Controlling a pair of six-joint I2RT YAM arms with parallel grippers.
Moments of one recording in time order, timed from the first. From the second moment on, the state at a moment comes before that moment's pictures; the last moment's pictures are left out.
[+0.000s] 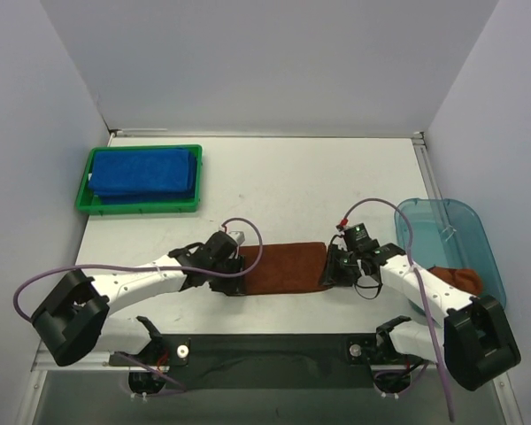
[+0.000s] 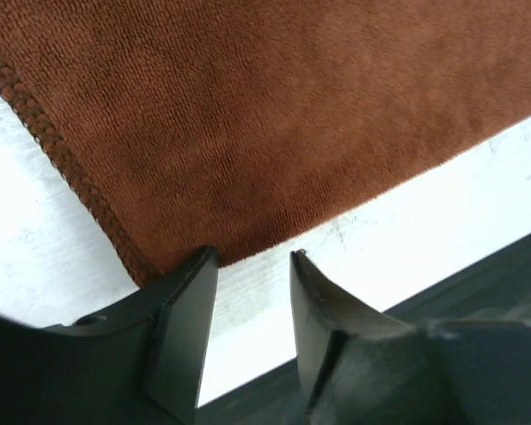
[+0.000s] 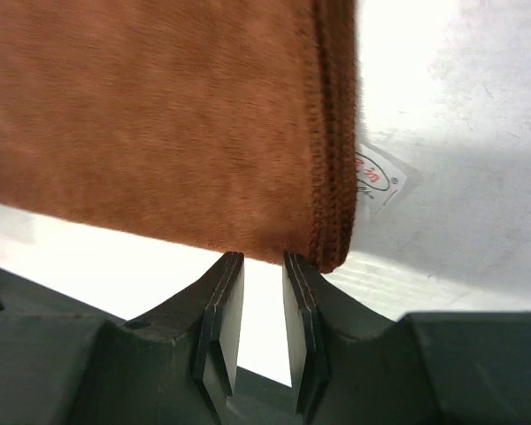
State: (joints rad) left arm -0.82 1.31 0.63 -0.37 0.09 -0.67; right arm 0.43 1.16 0.50 -0.47 -0.23 0.55
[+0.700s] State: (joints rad) left arm -0.63 1.32 0.62 0.12 0.02 -0.74; right arm 0.43 1.22 0.42 0.33 -0.14 0.74
